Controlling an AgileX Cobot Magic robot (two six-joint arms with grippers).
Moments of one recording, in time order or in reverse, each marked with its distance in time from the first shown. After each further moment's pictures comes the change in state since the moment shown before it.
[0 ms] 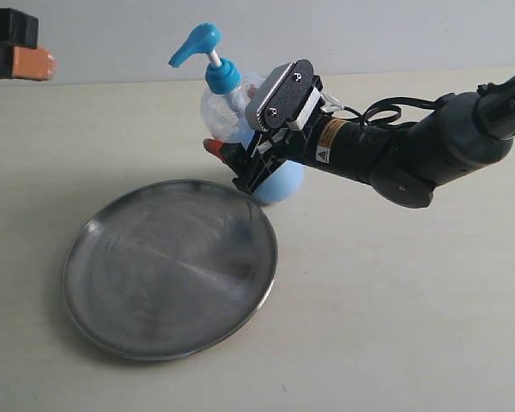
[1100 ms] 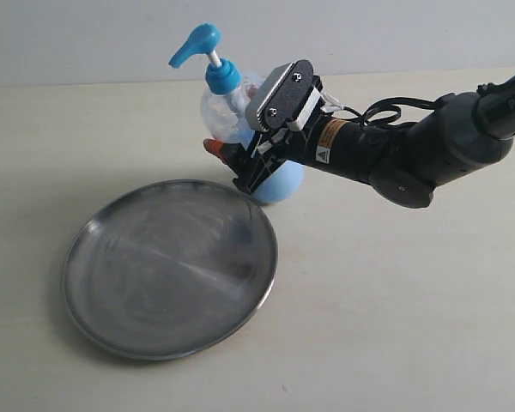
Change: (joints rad) left arm 0.051 -0.638 0.246 0.640 -0.307 -0.573; right arm 0.000 0.000 0.000 0.000 0.000 -0.002
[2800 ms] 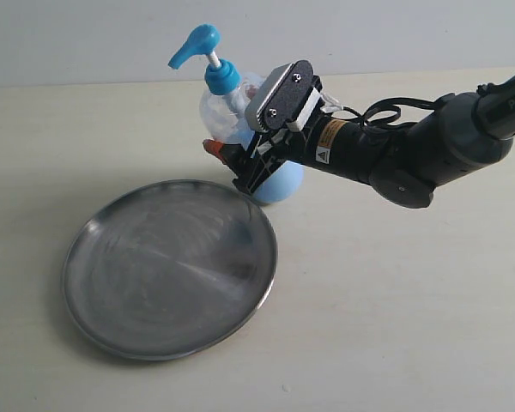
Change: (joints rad) left arm 0.000 -0.119 0.215 0.000 0.008 0.000; right arm 0.000 0.000 0.000 -0.002 -0.002 -0.002
